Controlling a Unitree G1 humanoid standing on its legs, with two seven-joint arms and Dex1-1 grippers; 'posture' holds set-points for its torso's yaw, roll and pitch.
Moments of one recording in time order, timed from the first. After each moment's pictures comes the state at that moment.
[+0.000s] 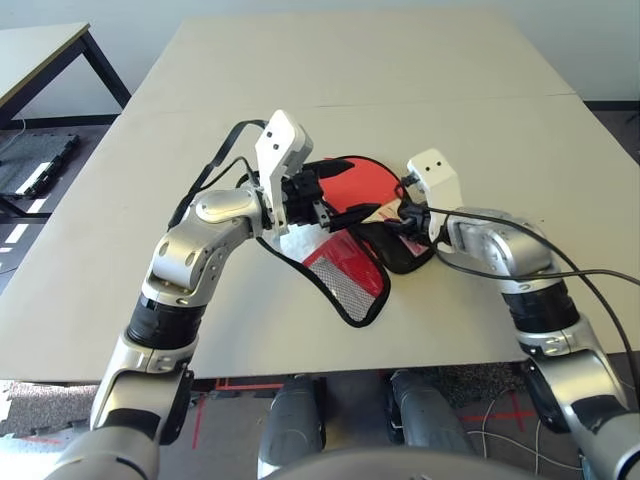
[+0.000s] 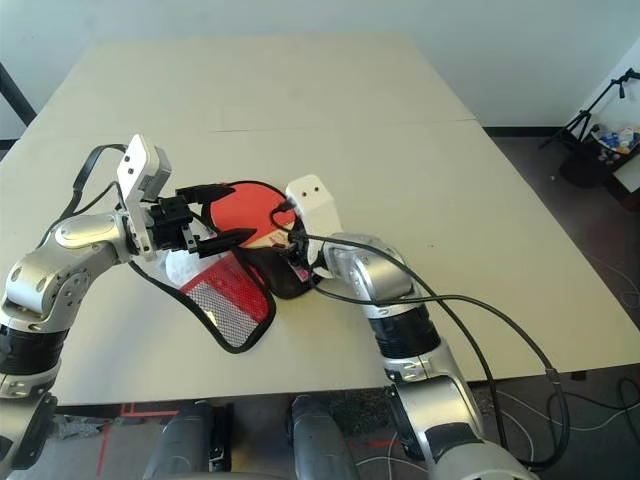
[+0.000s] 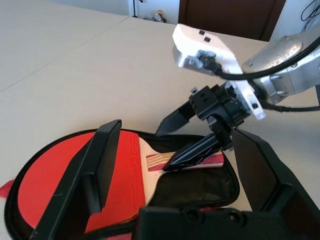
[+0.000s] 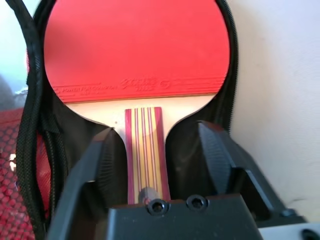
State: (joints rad) left arm -0.55 0.53 -0.08 -0.28 -0.44 0.63 -0.79; right arm -0.62 -0.36 0.15 -0.09 0.26 1.08 0.49
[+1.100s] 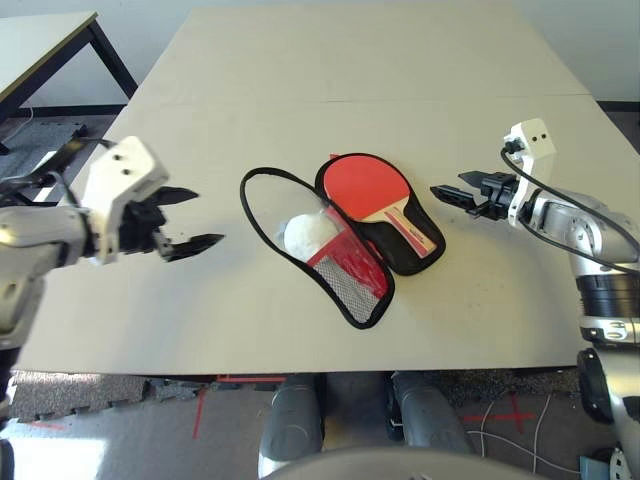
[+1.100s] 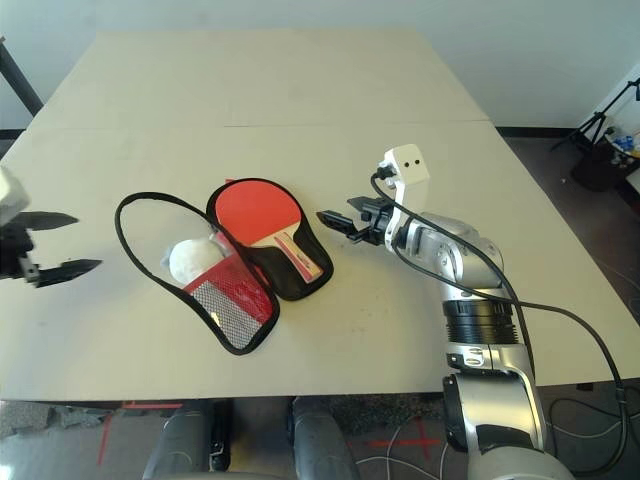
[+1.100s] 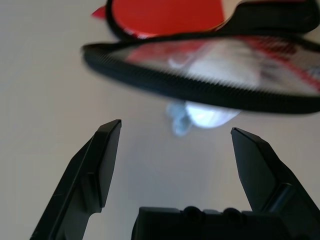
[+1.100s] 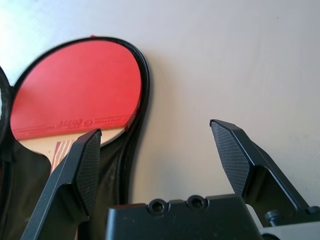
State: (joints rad) left arm -0.30 0.98 0.09 -0.31 -0.39 0.63 -0.99; right arm -0.62 -0.55 -0.09 0.25 0.38 0.65 0.76
